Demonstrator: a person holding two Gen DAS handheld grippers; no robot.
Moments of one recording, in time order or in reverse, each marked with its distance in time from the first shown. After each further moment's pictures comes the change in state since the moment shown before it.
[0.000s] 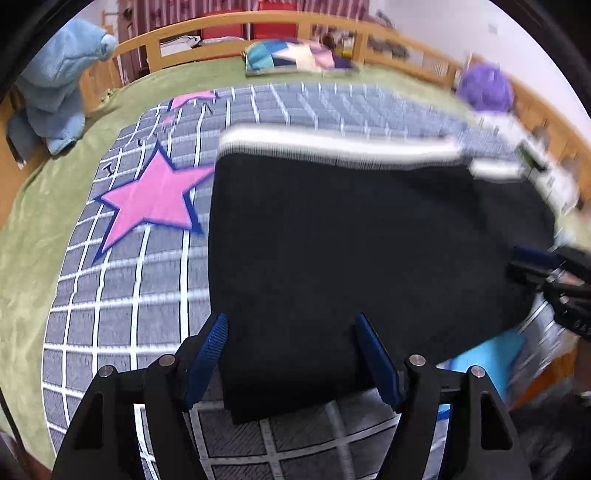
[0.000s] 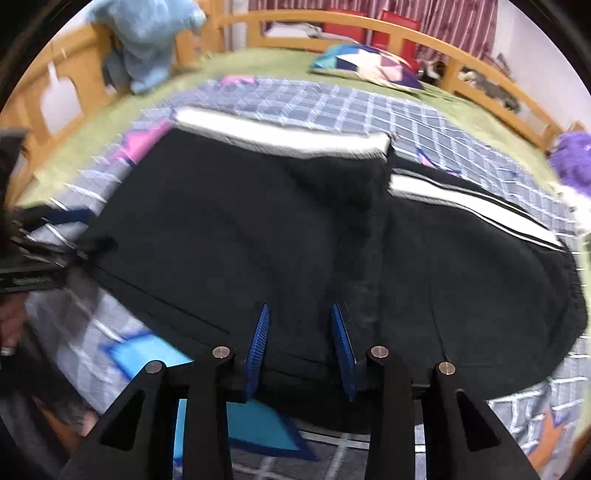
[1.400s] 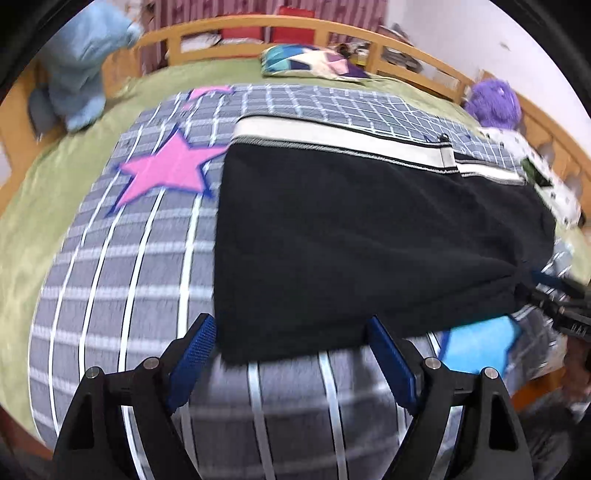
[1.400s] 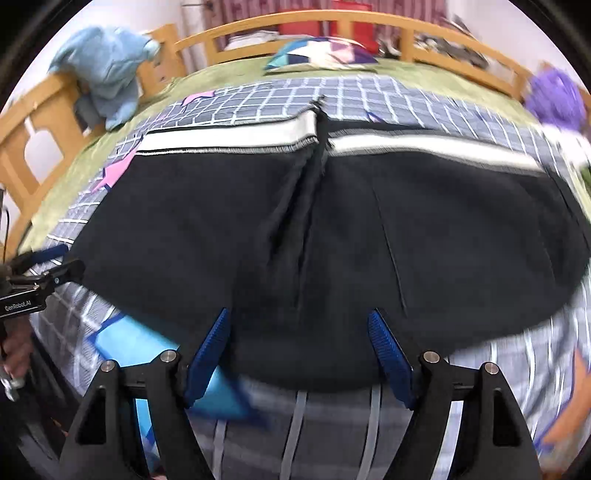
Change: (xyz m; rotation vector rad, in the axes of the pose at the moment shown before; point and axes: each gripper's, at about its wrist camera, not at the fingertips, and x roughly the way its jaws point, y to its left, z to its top) left arm -0.006 0.001 -0.049 -0.075 0.004 0.034; right arm 0.000 -0.044 -0.060 0.196 0.003 -0.029
